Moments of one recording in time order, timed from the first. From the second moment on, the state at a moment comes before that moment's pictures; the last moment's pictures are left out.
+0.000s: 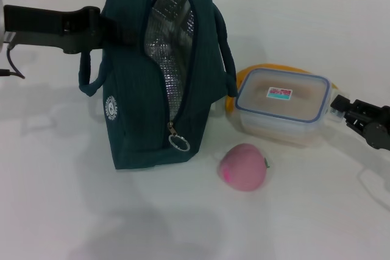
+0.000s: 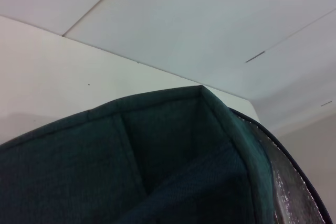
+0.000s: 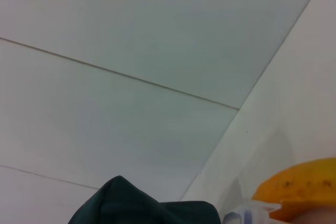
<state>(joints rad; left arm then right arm) -0.60 -2.02 0.72 1.08 2.11 1.69 -2.65 0.39 2.01 -0.70 -0.16 -1.53 -1.48 1.86</state>
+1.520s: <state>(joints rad) -0.59 -2.01 0.72 1.09 2.07 1.73 -2.65 0.36 1.99 -0.68 -0.16 -1.30 -1.72 1.87</state>
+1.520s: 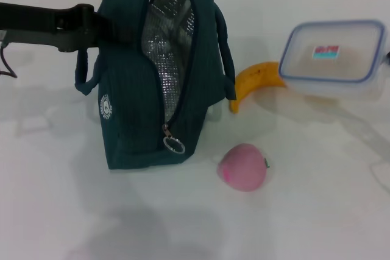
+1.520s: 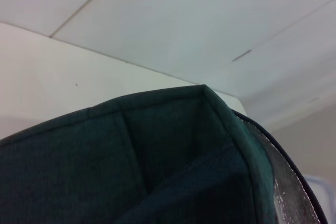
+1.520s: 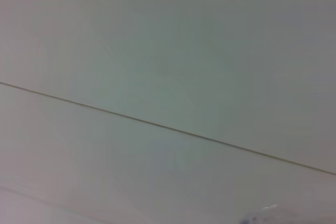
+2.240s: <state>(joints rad) -0.64 -2.03 0.80 1.07 2.08 1.74 -2.65 0.57 2.01 -0.69 -0.16 -1.15 -1.98 1.89</state>
